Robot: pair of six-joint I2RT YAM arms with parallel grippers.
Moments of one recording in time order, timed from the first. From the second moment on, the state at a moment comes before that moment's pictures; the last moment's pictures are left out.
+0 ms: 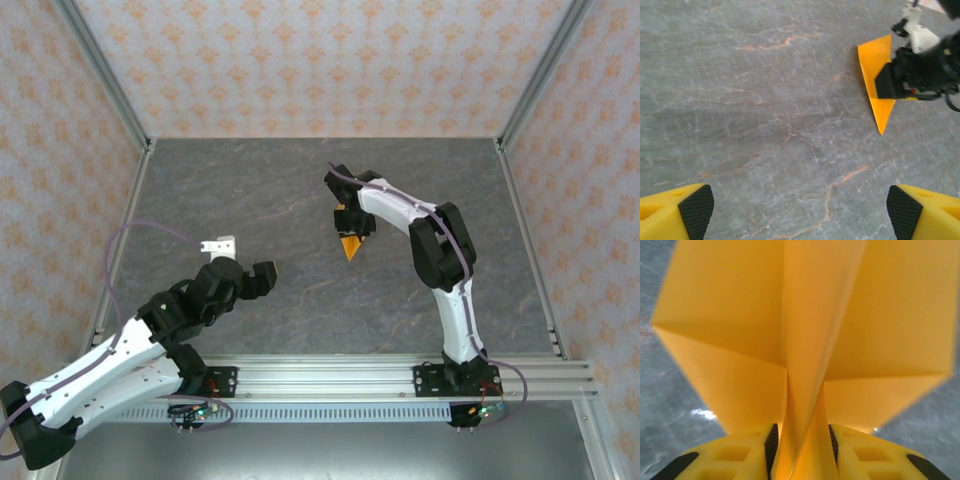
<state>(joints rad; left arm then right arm) -0.76 0.71 0.66 -0.65 -0.41 -0.75 0.57 2.14 1.72 -1.00 0.08 0.48</state>
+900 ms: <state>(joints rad) -0.24 0.98 0.50 -0.16 -0.72 -0.32 0.06 1.18 0.60 -0.22 0.37 0.31</state>
